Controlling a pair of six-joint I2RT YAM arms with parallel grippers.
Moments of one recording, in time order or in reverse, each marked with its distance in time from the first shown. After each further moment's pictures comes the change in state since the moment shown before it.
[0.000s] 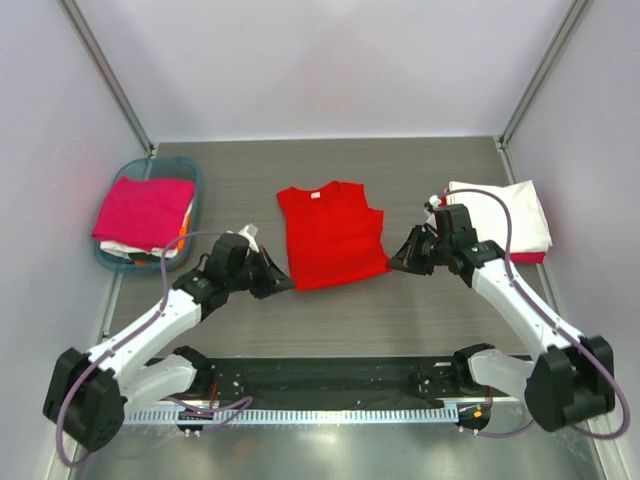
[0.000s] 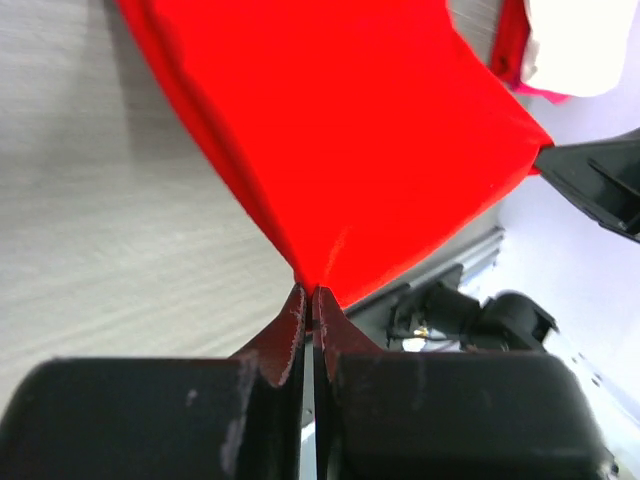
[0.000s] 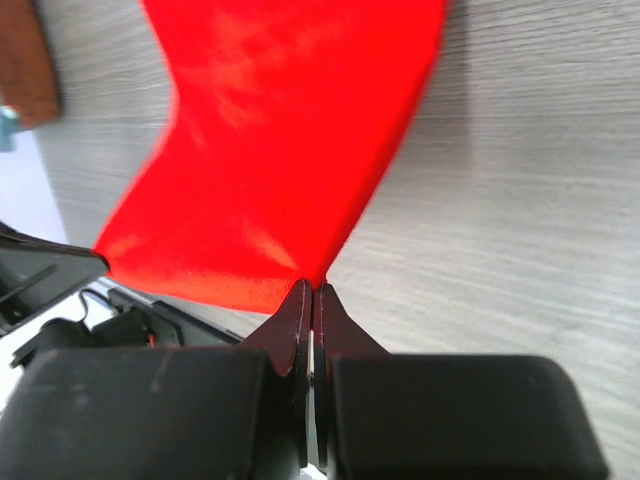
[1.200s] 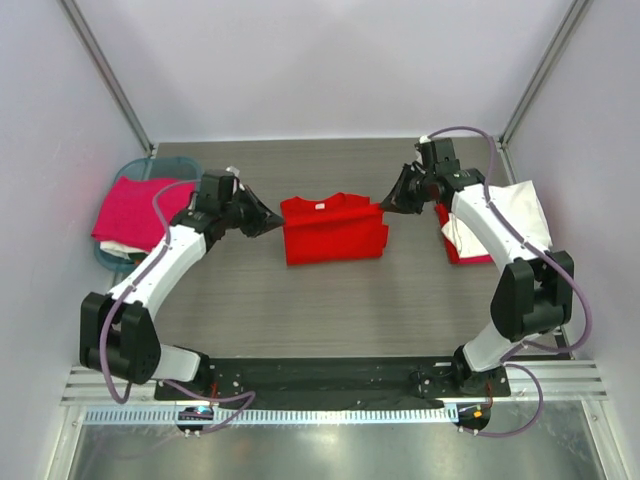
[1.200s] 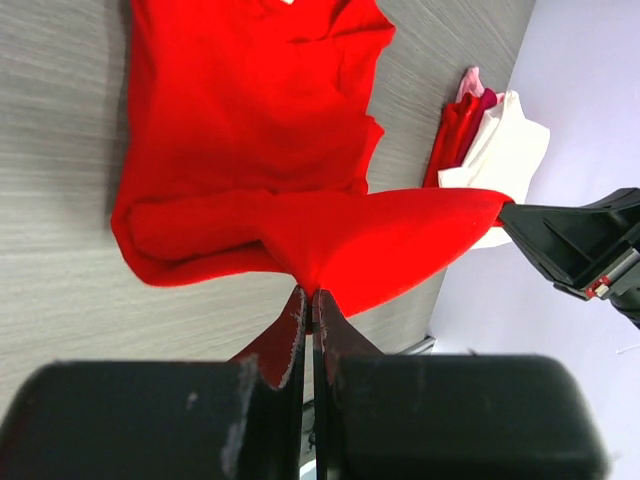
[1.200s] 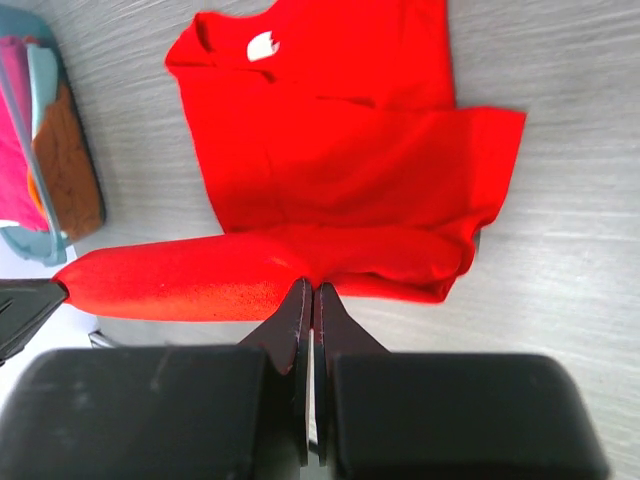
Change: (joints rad) left arm 0.230 0.312 0.440 -0.101 0.045 0.017; right arm -0.029 0.422 0.562 -0.112 0.076 -0.018
